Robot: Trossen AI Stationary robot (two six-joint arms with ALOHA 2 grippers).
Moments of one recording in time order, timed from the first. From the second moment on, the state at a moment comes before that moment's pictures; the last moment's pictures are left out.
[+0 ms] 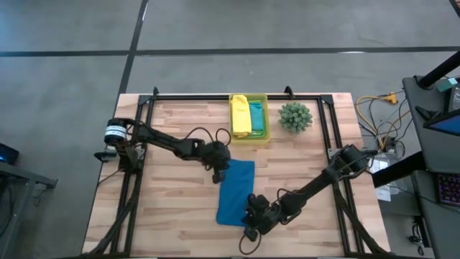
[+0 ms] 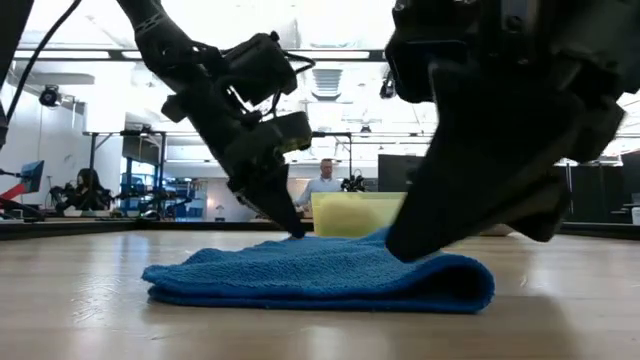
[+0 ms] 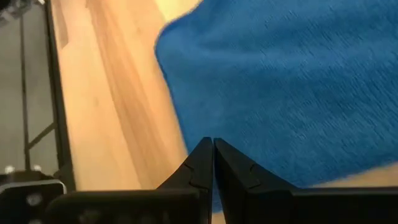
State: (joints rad) left arm 0.03 1.77 0.87 0.06 0.07 -0.19; right arm 0.60 2.01 1.11 0.06 0.30 1.08
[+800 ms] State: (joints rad) left arm 0.05 1.74 0.86 0.01 0.03 -0.23; right arm 0.63 1.97 1.10 -0.02 0.24 1.03
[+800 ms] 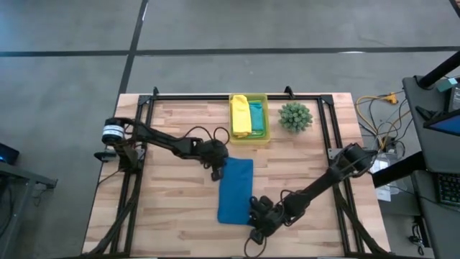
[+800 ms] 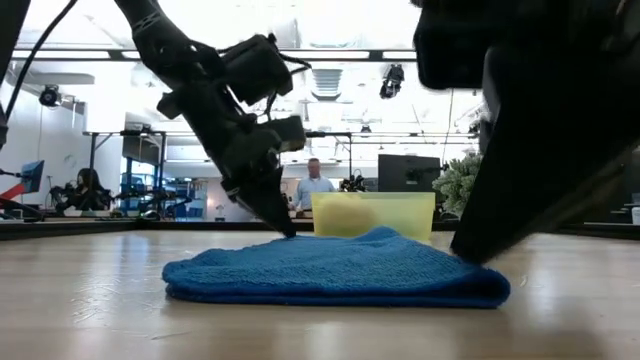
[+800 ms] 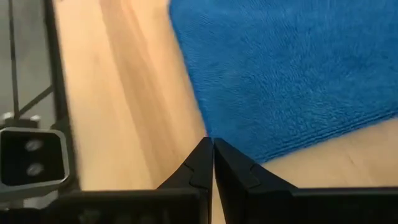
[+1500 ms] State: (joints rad) left arm -0.48 1.39 0.86 -0.18 -0.06 0.10; right arm 0.65 1.79 1.05 -0.13 0.26 0.46
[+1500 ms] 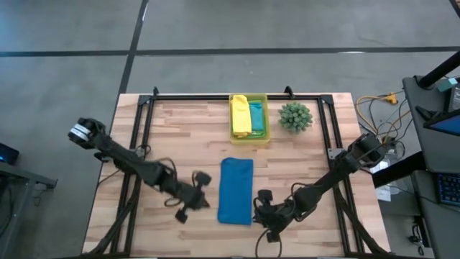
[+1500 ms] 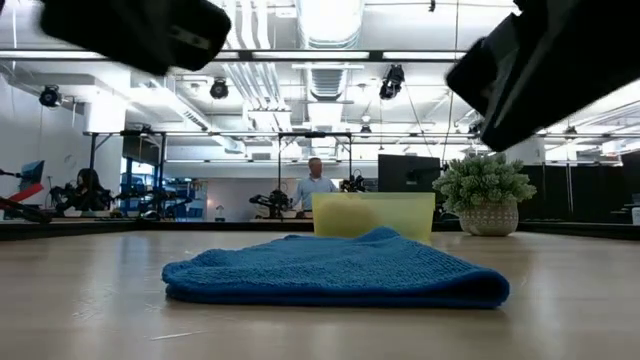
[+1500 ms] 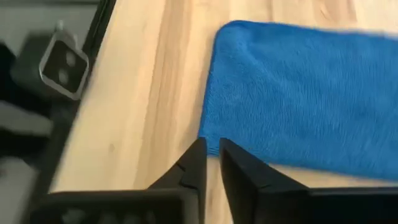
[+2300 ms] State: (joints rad) left arm -0.53 1.86 1.06 -0.14 -0.05 0.30; right arm 0.63 1.87 1.04 -0.12 0.26 -0.07
